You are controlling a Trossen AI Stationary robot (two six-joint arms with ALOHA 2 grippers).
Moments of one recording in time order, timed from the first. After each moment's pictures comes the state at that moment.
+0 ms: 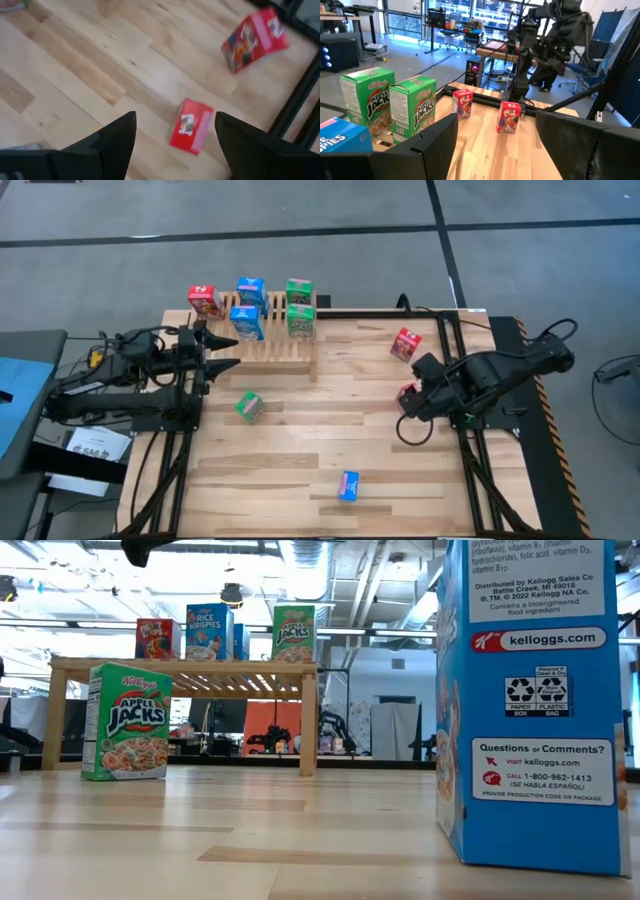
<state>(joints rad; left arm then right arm) 0.21 0.46 0.74 -0.24 -0.05 -0.16 0.39 1.25 1.38 -1.52 0.52 1.27</state>
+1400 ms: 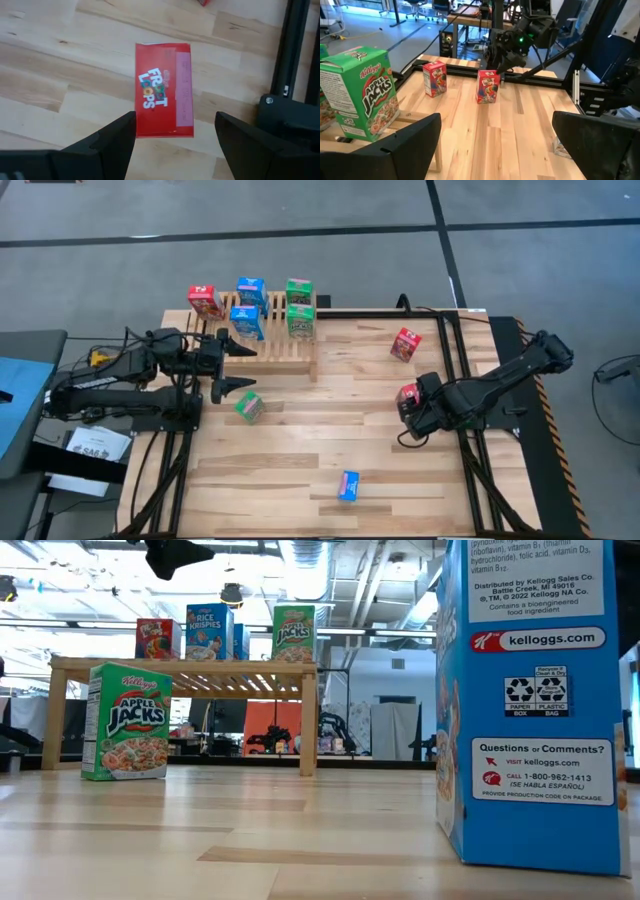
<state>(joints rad) 0.21 0.62 0.74 -0.23 0.12 -0.10 0.44 1.25 0.96 -1.37 0.45 1.76</state>
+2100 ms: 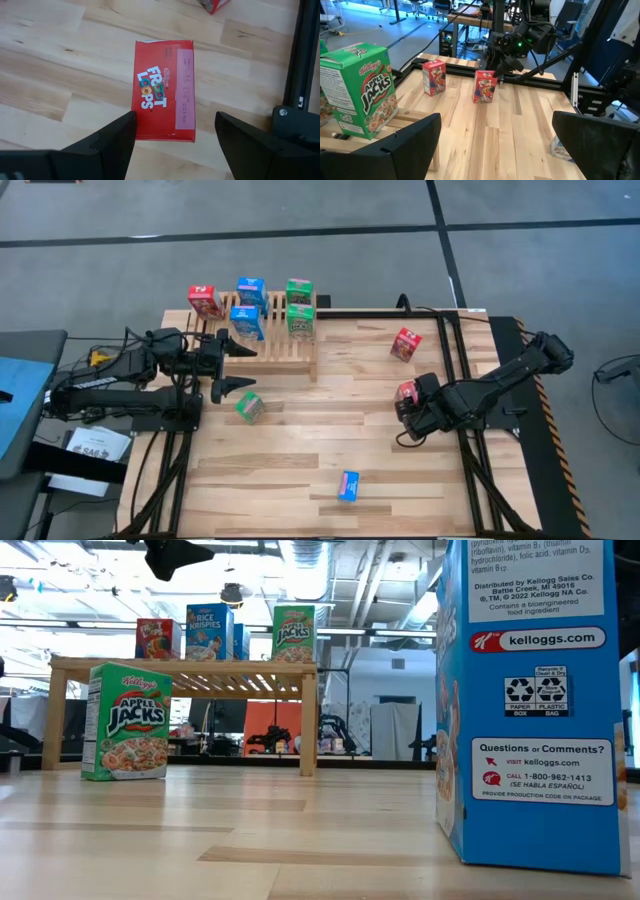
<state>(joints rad) 0.21 0.62 0.74 -0.23 0.12 -0.13 0.44 1.25 0.91 -1.31 0.50 1.75</state>
